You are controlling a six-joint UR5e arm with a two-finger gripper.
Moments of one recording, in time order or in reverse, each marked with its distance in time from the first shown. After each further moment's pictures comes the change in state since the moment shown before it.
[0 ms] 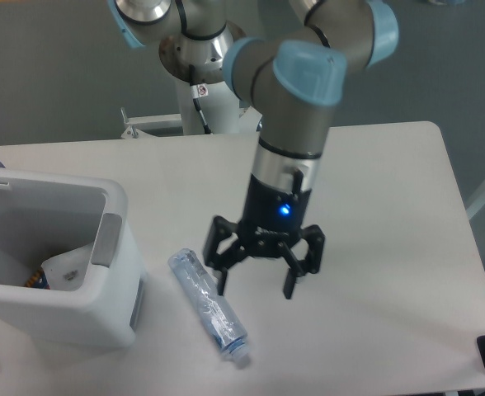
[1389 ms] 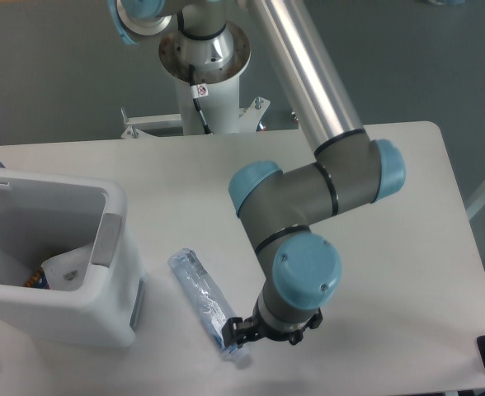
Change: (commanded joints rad) arm -0.113 -0.368 0.353 -0.447 0.252 -0.139
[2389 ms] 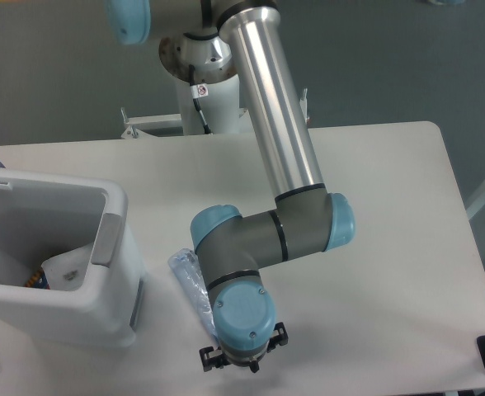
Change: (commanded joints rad) arm -0.097 -0.080 -0.032 0.104 0.175 -0.158
